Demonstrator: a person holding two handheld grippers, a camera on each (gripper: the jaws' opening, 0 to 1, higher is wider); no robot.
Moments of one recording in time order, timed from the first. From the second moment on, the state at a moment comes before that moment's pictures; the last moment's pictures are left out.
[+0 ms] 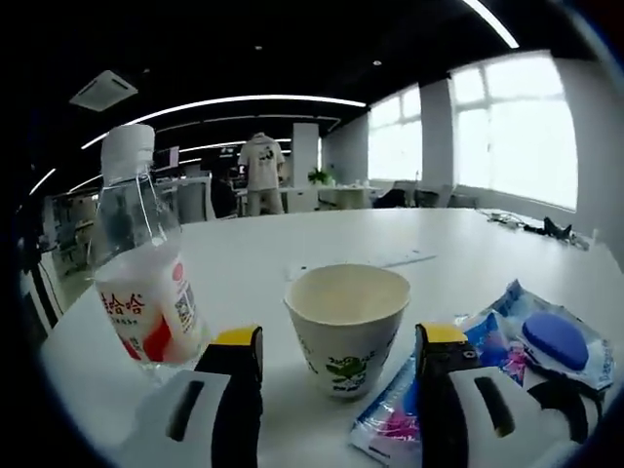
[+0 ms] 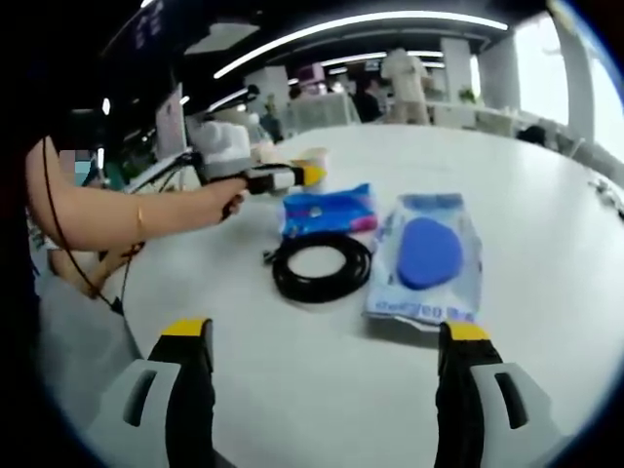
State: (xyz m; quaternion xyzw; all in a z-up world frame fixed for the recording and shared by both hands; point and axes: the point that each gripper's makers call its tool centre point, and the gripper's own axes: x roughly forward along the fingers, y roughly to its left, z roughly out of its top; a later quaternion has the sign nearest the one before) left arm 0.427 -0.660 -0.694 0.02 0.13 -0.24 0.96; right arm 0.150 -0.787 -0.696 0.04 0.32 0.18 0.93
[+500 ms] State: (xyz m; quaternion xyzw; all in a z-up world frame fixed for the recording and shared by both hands) left arm 0.431 -0.669 -0.694 0.03 0.13 -0.24 0.96; right arm 0.150 -0.789 -0.697 0.03 0.32 0.18 0.93
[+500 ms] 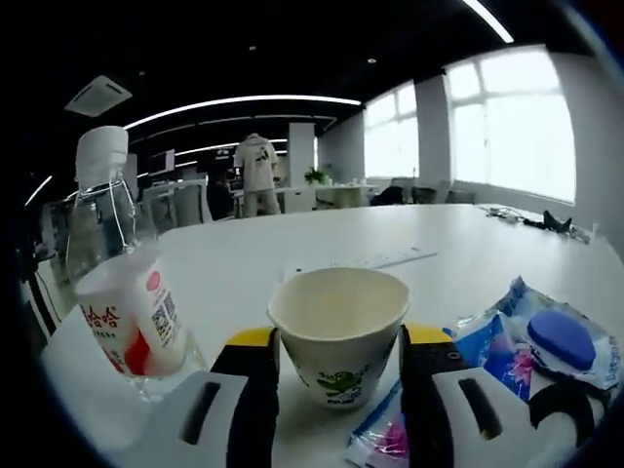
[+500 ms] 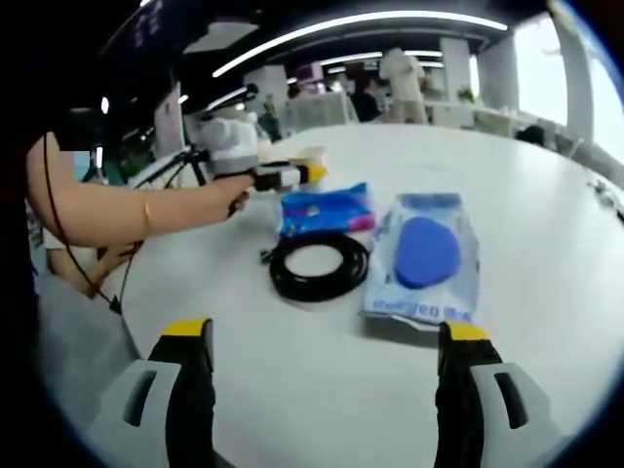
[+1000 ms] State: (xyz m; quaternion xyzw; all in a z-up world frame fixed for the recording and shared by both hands) left arm 0.436 -0.664 -0.682 0.05 0.11 -0.23 0.97; right arm 0.150 -0.790 -0.696 0.03 0.32 0.17 0.93
